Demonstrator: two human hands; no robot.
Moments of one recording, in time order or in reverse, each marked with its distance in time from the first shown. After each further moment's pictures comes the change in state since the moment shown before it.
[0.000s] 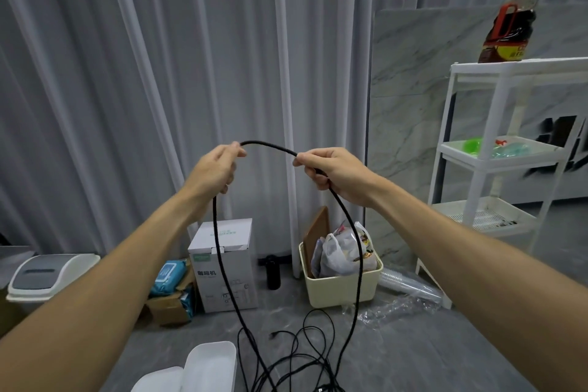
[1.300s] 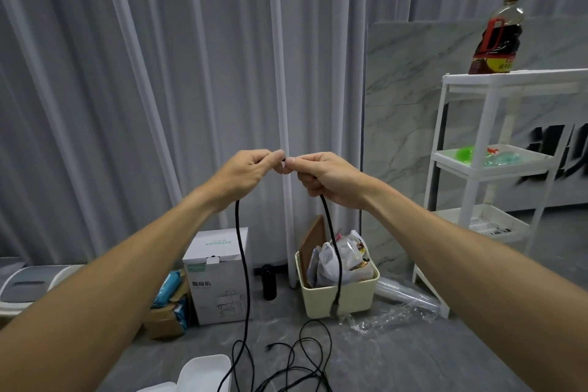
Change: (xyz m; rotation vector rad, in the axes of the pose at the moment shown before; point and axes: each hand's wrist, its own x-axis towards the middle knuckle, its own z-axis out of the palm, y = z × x) left_hand 0.001 0.040 0.032 0.191 -0.235 0.223; right_hand 0.006 -0.012 -0.002 0.009 -0.095 0.035
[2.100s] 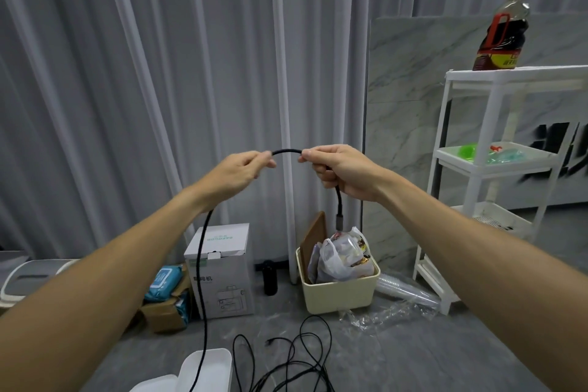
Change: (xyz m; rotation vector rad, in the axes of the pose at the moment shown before) left_hand 0.002 -0.027 -0.009 0.076 -0.013 -0.101; right_hand -0.003 0.002 -0.019 0.053 0.087 0.027
